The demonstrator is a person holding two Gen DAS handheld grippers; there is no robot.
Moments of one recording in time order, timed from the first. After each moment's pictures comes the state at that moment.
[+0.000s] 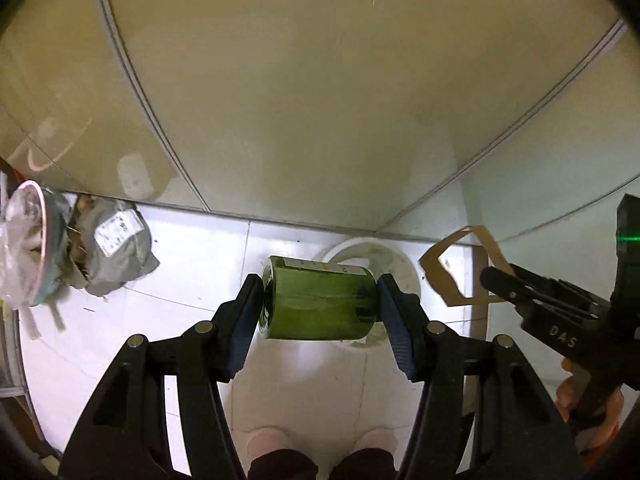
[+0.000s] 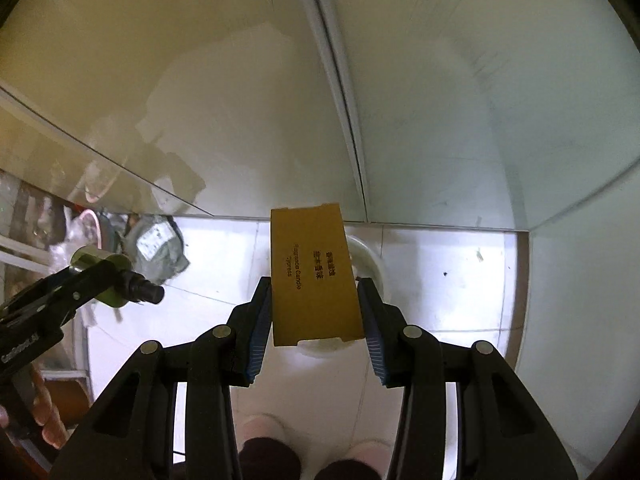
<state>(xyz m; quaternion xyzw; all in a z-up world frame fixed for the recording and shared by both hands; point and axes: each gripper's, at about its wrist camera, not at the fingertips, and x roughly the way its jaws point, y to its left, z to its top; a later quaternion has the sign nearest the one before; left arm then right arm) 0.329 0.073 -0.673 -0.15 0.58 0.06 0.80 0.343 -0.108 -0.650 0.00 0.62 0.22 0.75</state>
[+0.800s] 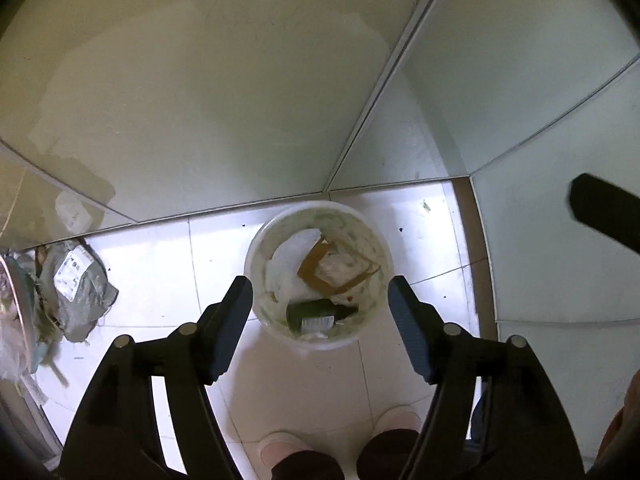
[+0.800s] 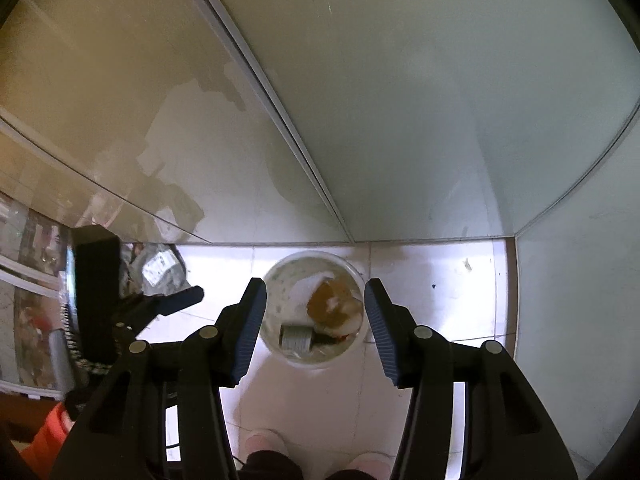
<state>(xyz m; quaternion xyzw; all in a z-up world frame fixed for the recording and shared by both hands) 0.362 -0.006 -0.721 -0.06 0.63 -0.04 0.77 0.350 -0.159 -0.598 0.06 0.58 0.22 0.78</state>
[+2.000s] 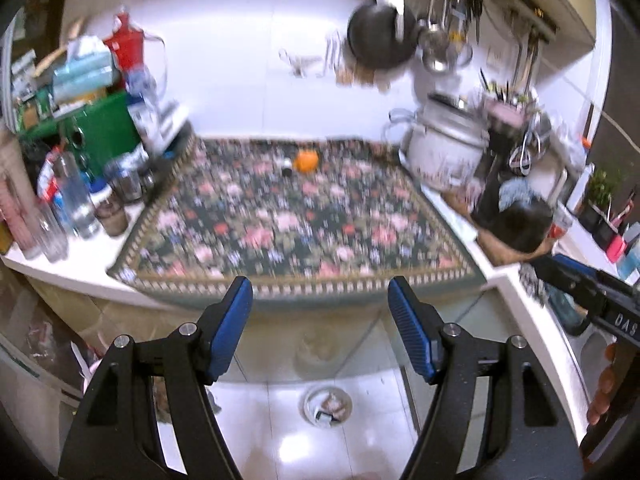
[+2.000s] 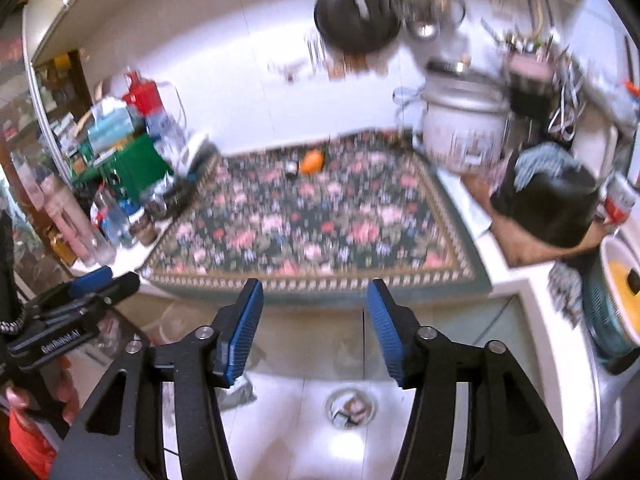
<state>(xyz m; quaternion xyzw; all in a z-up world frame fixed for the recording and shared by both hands) 0.262 0.099 -0.072 -0.07 0.33 0.01 0.94 0.254 -0.140 -0.063 0.04 0.35 0.19 0.92</state>
